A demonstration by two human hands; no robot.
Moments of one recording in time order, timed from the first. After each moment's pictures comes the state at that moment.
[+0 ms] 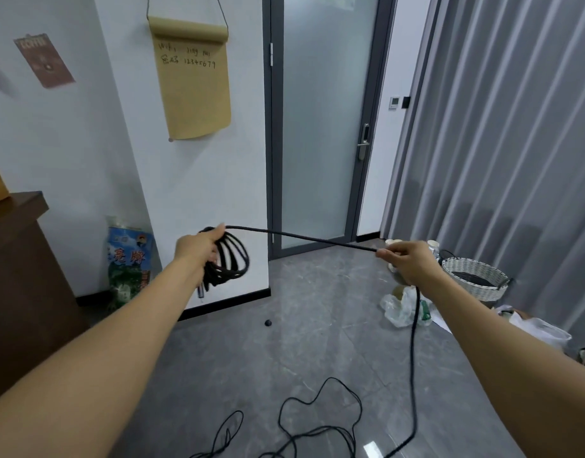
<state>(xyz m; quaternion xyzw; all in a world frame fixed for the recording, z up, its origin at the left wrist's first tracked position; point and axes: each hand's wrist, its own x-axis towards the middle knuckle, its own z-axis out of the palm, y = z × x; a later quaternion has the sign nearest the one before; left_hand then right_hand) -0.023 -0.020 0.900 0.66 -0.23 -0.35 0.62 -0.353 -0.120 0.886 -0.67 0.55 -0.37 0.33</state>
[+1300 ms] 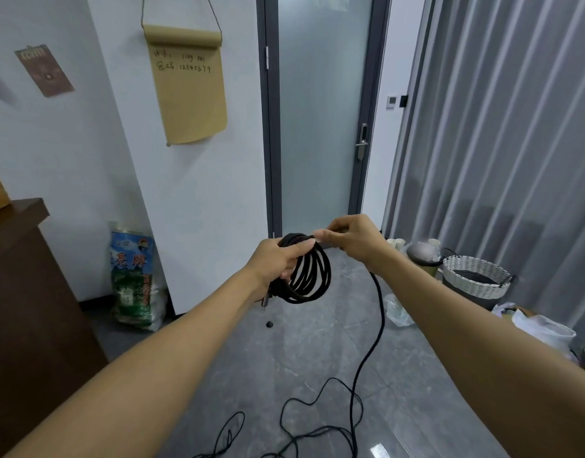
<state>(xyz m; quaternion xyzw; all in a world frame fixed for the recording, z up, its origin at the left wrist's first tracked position) -0.146 -0.020 0.906 0.54 -0.47 -0.47 0.52 -0.299 -0.092 0.930 -0.75 0.42 -0.34 0.38</state>
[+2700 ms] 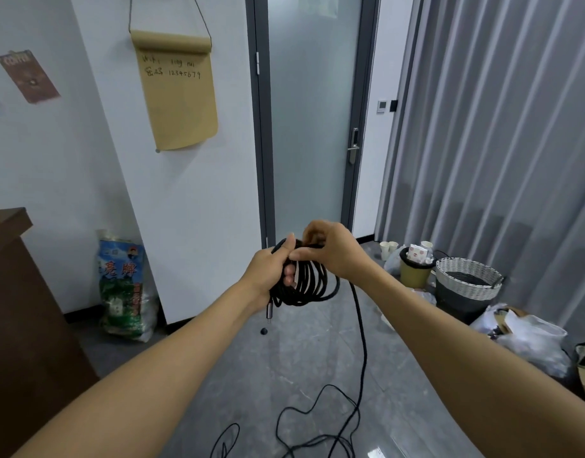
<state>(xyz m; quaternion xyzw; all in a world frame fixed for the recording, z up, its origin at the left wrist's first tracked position) -0.153 -0.032 0.900 0.52 -0.41 -0.49 0.57 -0.284 -0.083 0.927 -0.81 0.37 -0.33 0.32</state>
